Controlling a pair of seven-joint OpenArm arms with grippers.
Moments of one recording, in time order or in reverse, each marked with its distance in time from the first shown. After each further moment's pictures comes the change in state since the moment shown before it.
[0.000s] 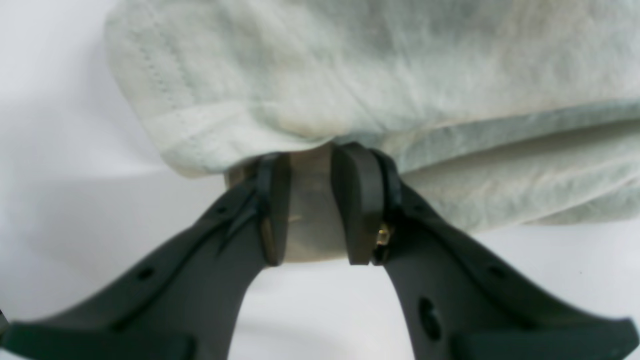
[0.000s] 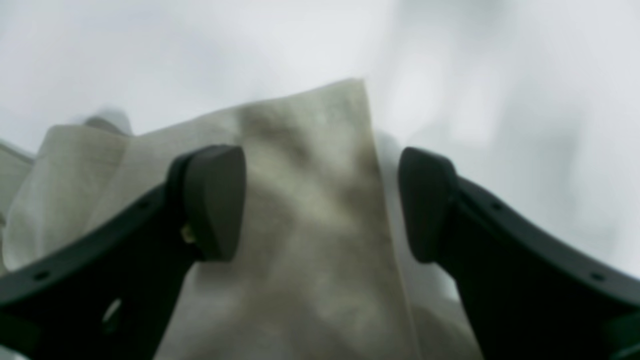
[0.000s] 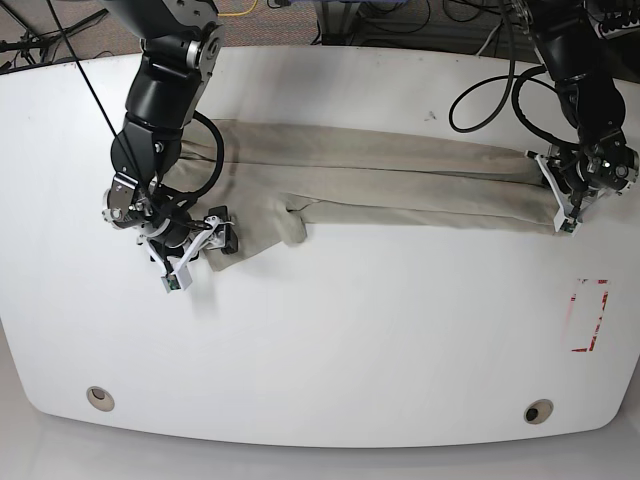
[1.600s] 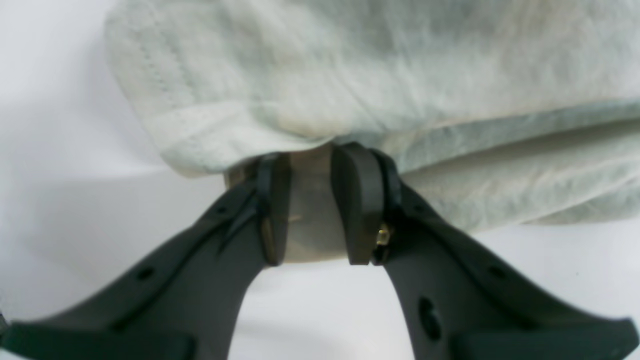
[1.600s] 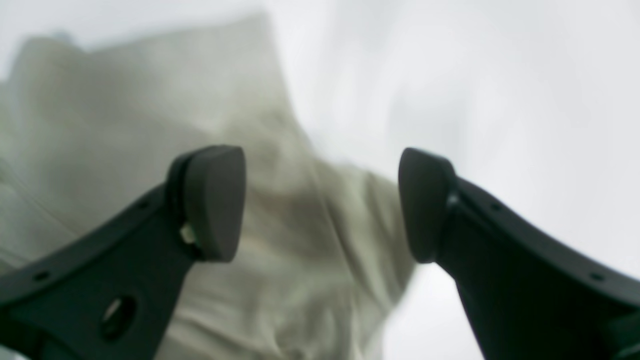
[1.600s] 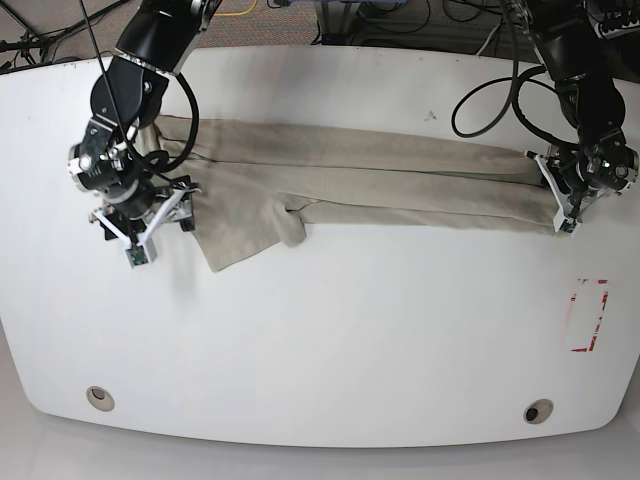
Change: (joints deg) left arm 0.0 0.1 0.0 0.0 -0.2 0.0 0.0; right arm -11.4 0.0 2.4 27.5 0.3 0.0 -10.3
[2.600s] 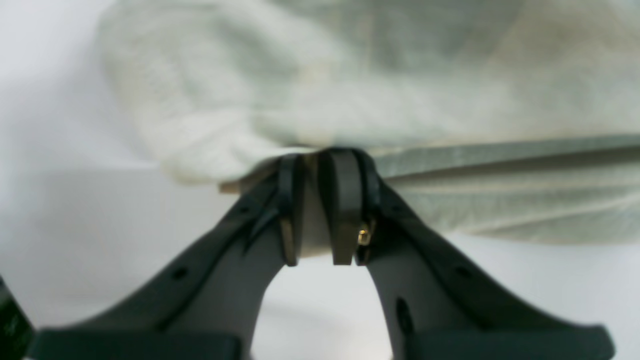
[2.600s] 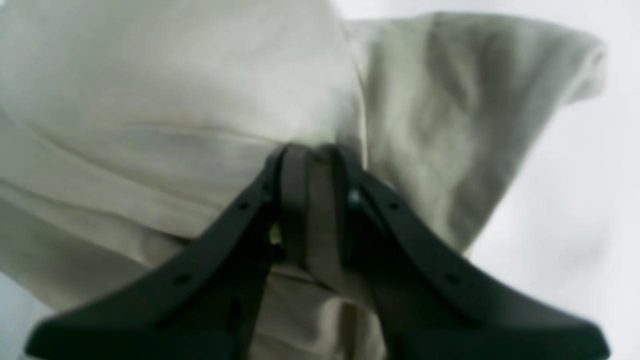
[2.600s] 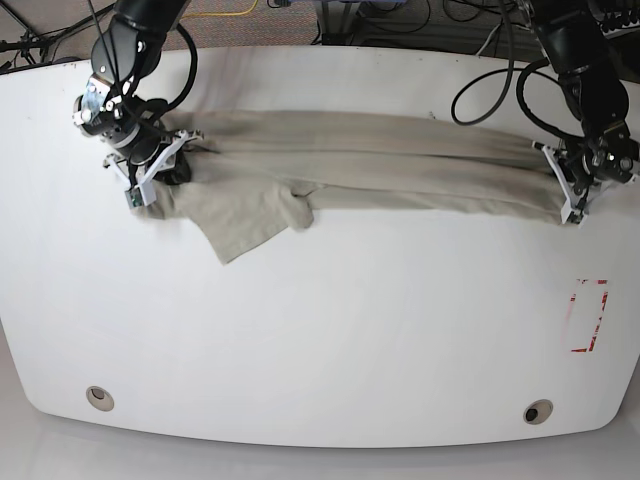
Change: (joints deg) left arm -0.2 -0.3 -0.3 -0.1 0.9 0.0 1.4; right arm -9.8 2.2 5.7 -9.3 4.4 2.1 10.0
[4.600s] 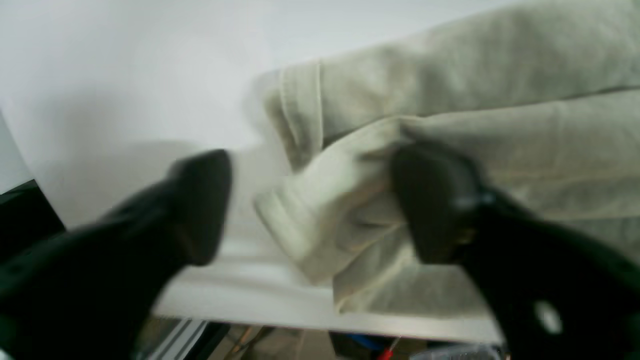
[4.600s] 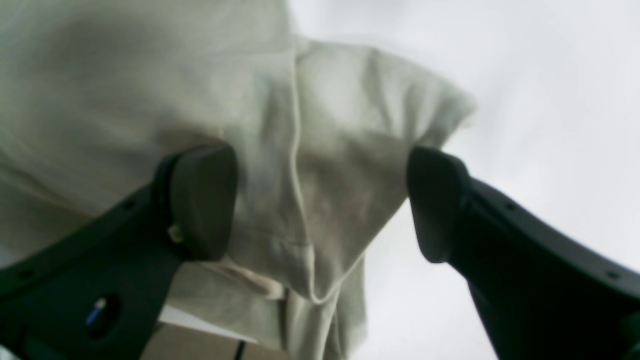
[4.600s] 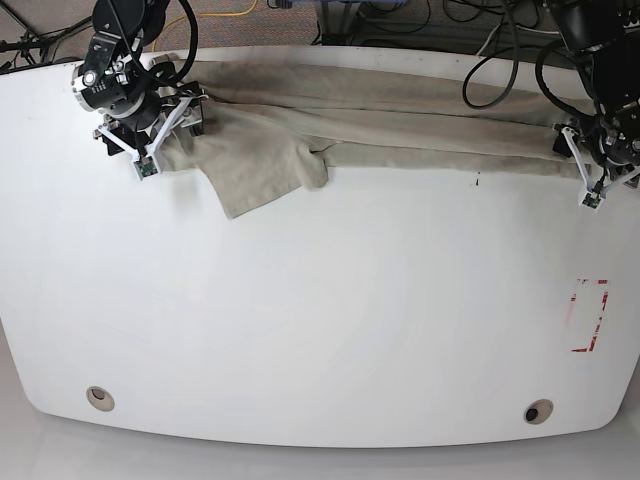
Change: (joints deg) left arm 8.2 -4.4 -1.9 8.6 0.9 -0.4 -0.3; right arm -13.3 -2.2 -5.0 27.6 5.0 -3.9 -18.1
